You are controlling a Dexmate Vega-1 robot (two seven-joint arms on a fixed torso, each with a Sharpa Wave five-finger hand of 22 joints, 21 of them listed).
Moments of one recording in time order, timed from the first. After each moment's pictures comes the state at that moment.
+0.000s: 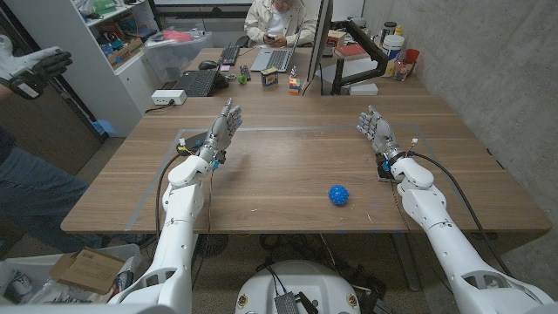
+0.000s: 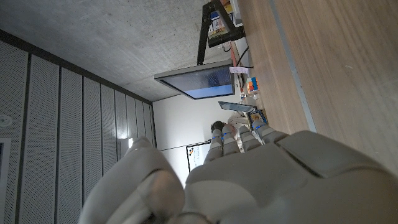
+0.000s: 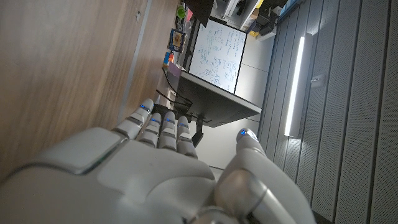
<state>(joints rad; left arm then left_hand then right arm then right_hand) 0.87 -0.02 -0.26 -1.35 -0.07 -0.08 -0.51 0.32 -0.02 0.11 0.11 0.31 0.00 0.06 0.19 0.18 -0.02 0.01 0.20 0.18 -0.08 0.03 0.18 0.18 -0.08 -0.03 0.20 0.17 -0.89 -0.24 -0.03 -1.29 0.35 0.17 0.24 0.16 0.02 0.31 -0.08 0.18 0.14 0.11 0.19 0.18 0.11 0.11 0.24 0.18 0.04 0.07 0.19 0.18 0.14 -0.01 0.24 0.18</state>
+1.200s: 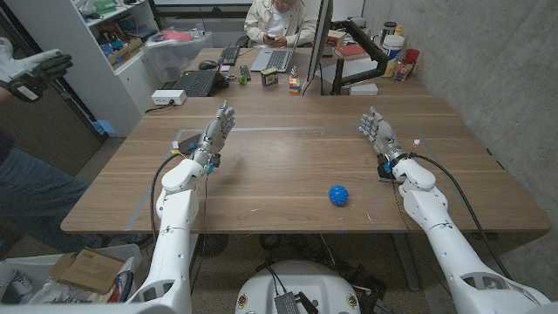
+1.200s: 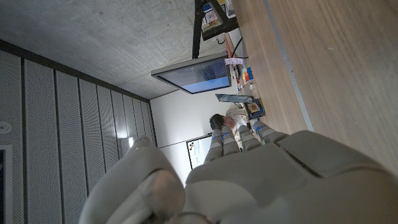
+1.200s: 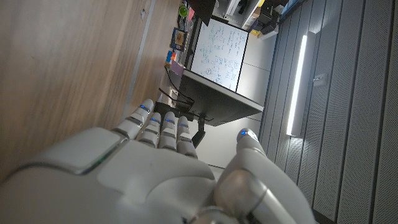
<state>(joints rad) 0.93 -0.04 -0.29 -1.45 -0.01 -0.07 -0.49 0.33 -0.01 0.11 0.11 0.31 0.00 0.06 0.19 0.18 -0.02 0.01 0.20 0.18 -0.08 0.03 0.18 0.18 -0.09 -0.01 0.20 0.17 -0.90 -0.22 0.01 -1.29 0.33 0.16 0.26 0.16 0.02 0.30 -0.08 0.18 0.14 0.11 0.19 0.18 0.11 0.11 0.24 0.18 0.05 0.08 0.19 0.18 0.14 -0.01 0.23 0.18</state>
